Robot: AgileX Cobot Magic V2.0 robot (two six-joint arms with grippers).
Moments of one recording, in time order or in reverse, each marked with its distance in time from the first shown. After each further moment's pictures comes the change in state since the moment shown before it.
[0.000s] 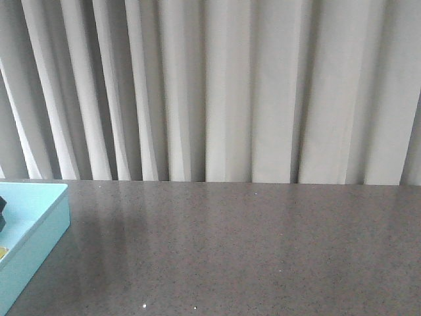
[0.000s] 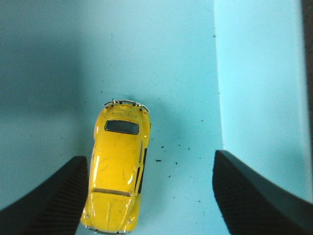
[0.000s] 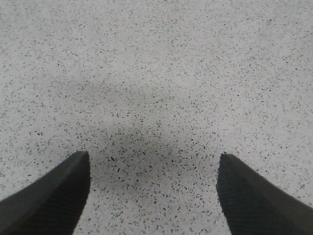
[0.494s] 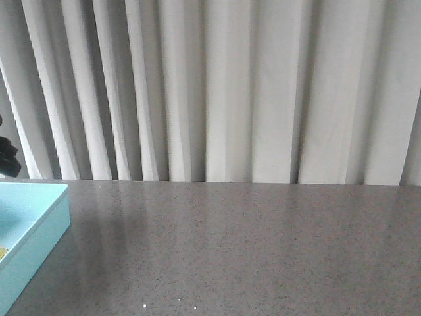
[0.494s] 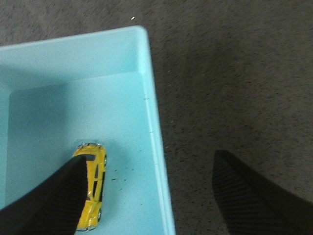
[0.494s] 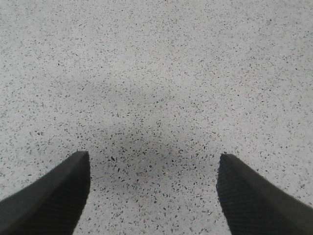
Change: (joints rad) left arm -0.161 -0.270 0.000 0.016 0.010 -0.032; right arm 0.000 0.000 0.000 0.000 0.000 0.000
